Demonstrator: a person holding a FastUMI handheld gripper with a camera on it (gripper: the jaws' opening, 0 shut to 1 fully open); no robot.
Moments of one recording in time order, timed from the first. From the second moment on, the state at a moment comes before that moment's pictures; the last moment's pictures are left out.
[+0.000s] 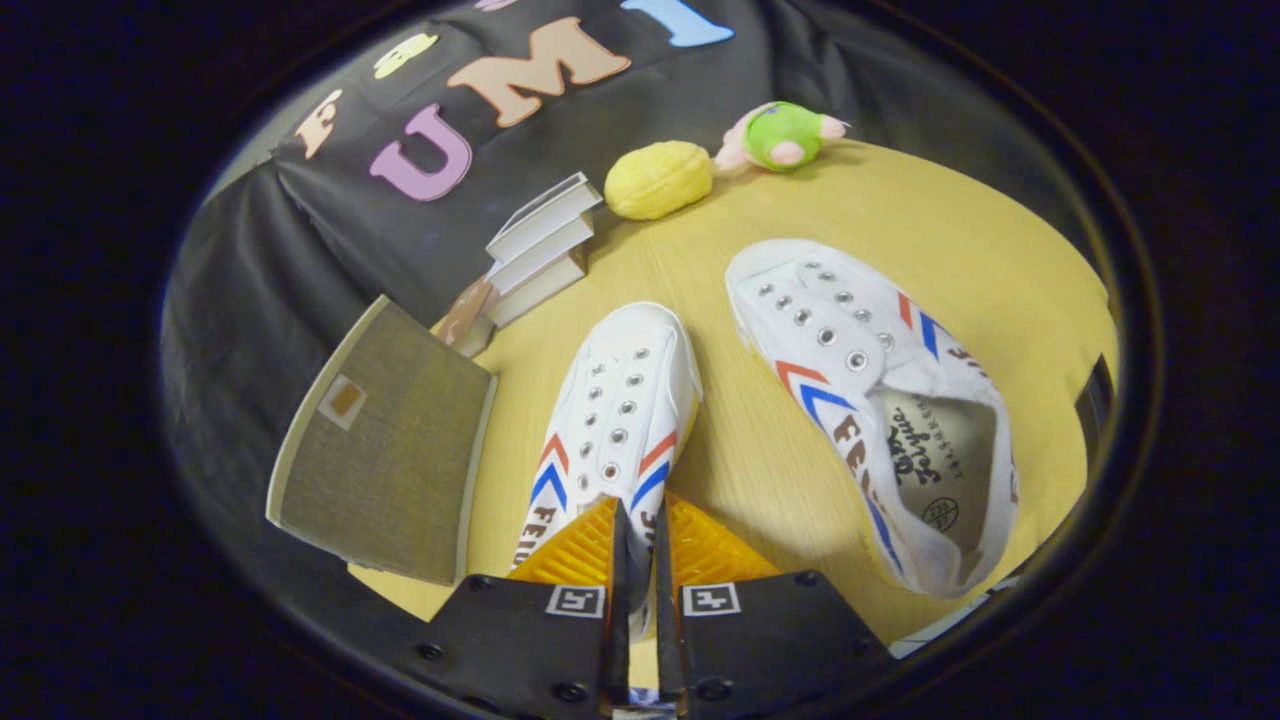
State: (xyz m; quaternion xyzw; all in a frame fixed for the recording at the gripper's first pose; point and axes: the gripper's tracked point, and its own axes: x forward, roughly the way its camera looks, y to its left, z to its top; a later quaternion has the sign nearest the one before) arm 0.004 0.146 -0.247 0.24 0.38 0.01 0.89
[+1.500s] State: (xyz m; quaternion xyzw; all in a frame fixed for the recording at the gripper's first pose) arm 0.016 0.215 -0.110 0.42 0.27 0.14 0.86
